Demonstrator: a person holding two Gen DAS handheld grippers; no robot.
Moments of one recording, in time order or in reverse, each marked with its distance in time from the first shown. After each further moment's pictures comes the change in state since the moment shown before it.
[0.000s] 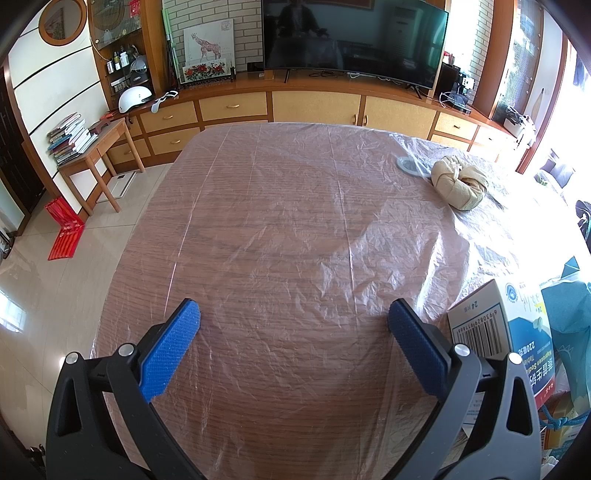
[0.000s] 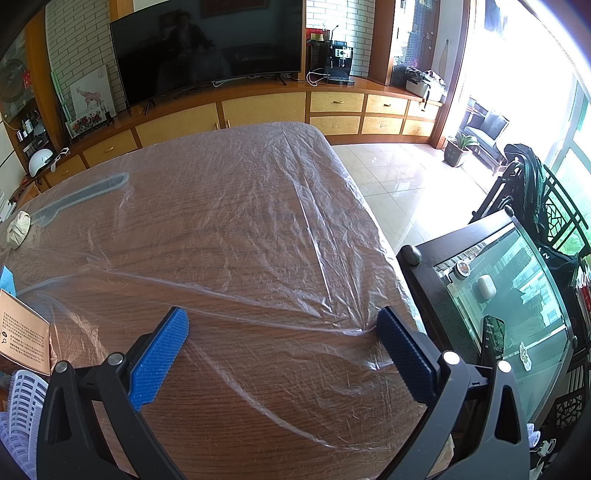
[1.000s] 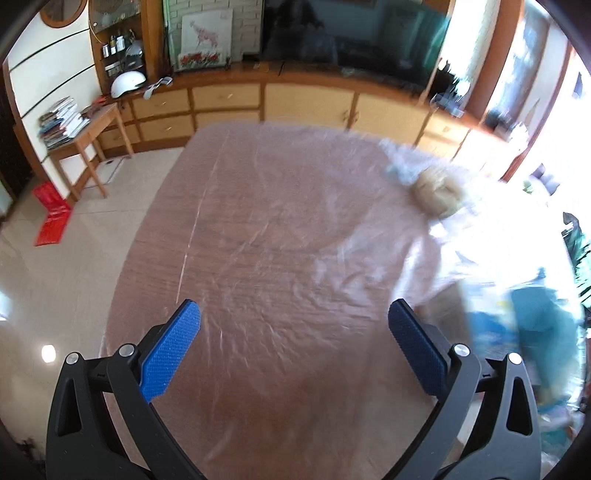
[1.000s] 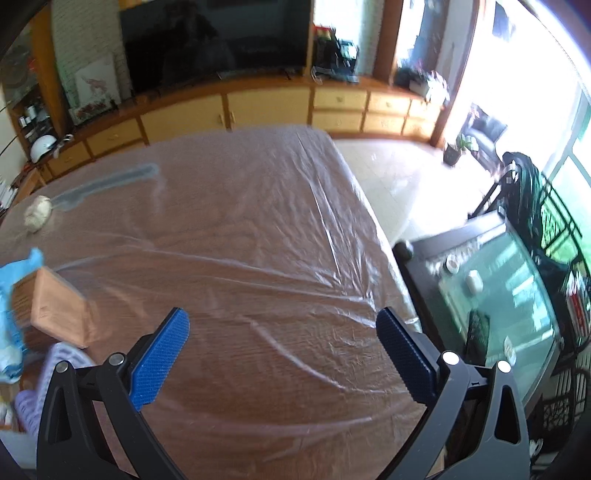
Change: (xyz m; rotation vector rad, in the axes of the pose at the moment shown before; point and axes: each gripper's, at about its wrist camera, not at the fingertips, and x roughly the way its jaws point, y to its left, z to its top) left arm -0.036 0.020 0.010 -0.043 0.015 -0.106; right arm -0.050 0.035 -0.003 -0.051 0.009 -0.018
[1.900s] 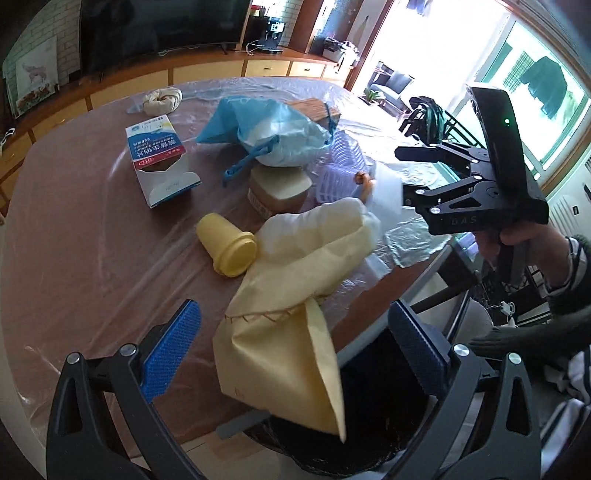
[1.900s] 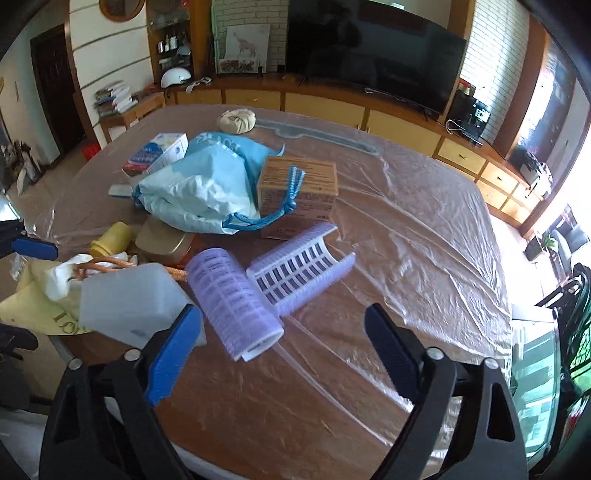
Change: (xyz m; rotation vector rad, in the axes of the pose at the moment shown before) left arm -0.098 -0.126 -0.148 0.438 0.168 -0.461; right arm -0.078 0.141 -0.080 -0.439 -0.008 0.273
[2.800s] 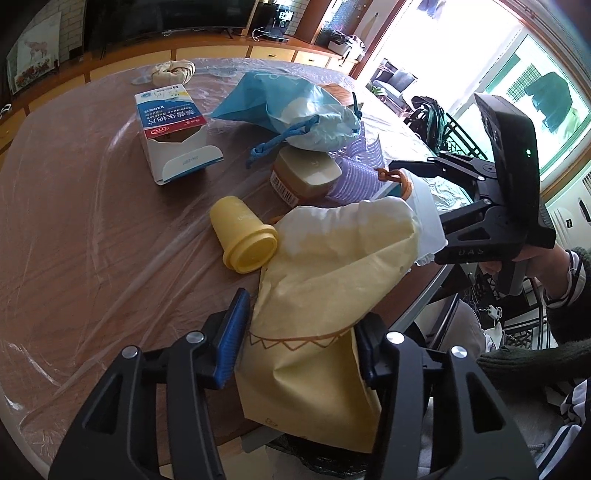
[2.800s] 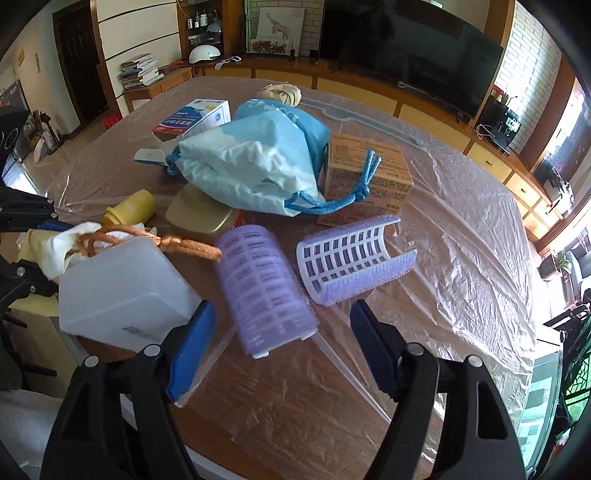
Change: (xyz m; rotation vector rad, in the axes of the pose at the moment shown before) left arm 0.012 0.036 -0.002 -0.055 0.046 -0.061; right arm 0.019 0.029 -0.004 -0.081 0.058 0.067
